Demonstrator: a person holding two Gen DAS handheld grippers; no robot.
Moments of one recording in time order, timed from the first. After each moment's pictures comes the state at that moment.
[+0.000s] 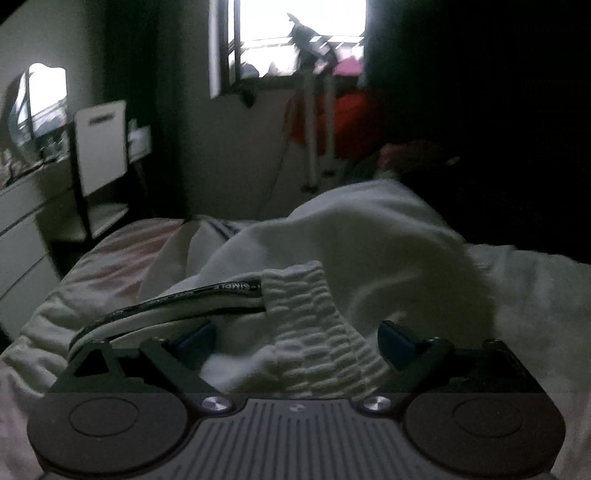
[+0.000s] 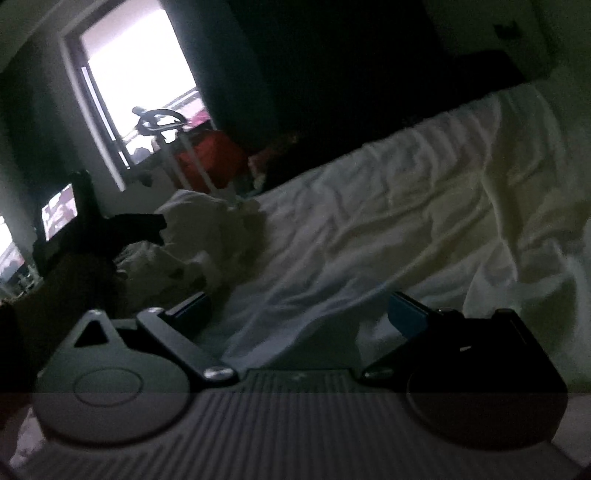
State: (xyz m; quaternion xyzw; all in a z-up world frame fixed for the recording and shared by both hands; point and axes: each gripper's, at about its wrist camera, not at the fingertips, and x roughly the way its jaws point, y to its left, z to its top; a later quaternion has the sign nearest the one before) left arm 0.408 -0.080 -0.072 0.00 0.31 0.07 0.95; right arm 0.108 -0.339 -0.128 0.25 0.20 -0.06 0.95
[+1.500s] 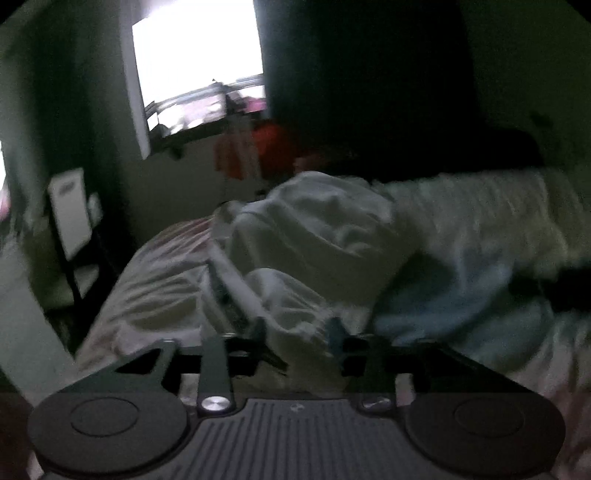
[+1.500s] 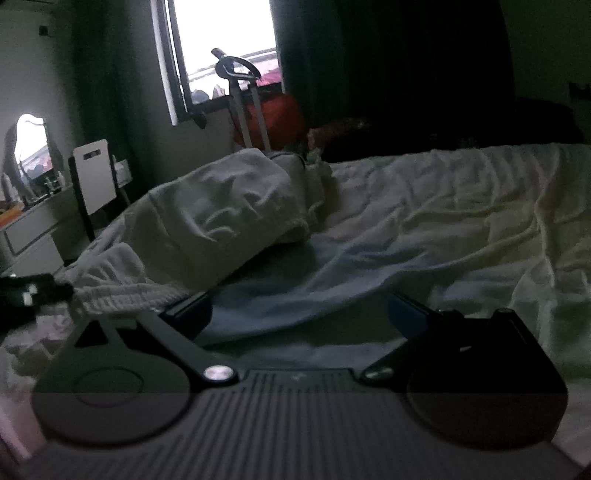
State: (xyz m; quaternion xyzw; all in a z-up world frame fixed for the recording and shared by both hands) left arm 0.074 0.051 -0.075 0.16 0.23 -0.11 0.95; right arm 0.078 -0.249 -0.115 0.11 0.22 0.01 0.97
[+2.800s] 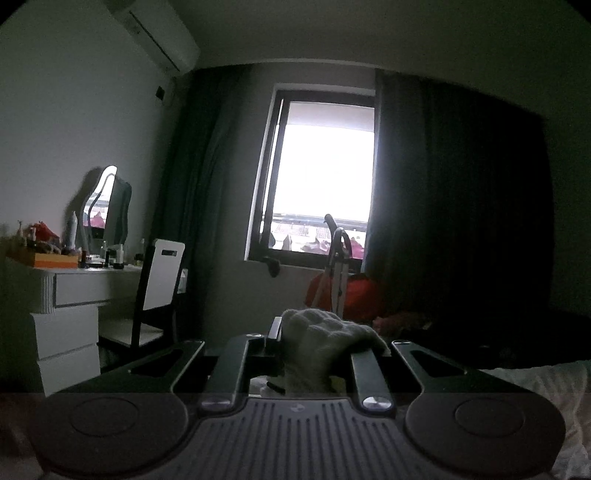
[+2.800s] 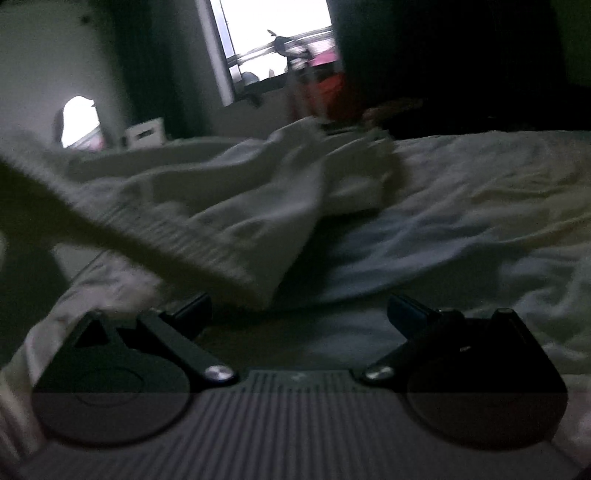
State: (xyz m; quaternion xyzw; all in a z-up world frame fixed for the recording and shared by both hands) left arm -0.014 0.103 0.026 -0.04 0.01 0.03 1.00; right arm 0.078 -0.212 -0.125 0.10 0.25 0.13 0.95
